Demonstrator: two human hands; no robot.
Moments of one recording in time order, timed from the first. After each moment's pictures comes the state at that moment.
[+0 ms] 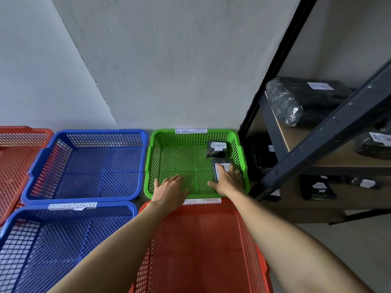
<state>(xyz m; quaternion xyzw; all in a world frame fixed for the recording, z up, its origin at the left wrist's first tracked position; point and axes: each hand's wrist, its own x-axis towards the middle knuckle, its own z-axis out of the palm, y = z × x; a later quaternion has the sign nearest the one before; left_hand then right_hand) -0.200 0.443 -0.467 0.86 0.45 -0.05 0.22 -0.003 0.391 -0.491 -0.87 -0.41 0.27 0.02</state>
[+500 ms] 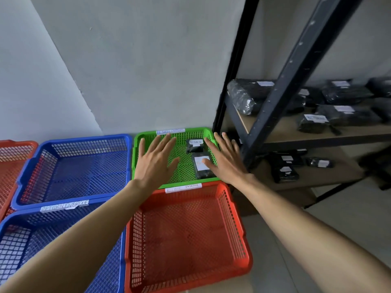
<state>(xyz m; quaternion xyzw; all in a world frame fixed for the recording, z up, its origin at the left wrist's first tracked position) -0.205 0.423 -0.367 0.92 0.34 0.19 0.03 0.002 0.307 -0.370 -0.79 -0.60 0.00 0.09</state>
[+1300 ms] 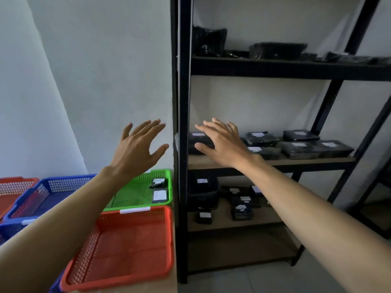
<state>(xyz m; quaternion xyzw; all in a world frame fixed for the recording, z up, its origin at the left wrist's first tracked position) -0.129 0.181 -0.145 0.88 0.28 0.37 -0.09 0.098 0.062 -0.124 -0.70 -0.67 -0.16 0.18</state>
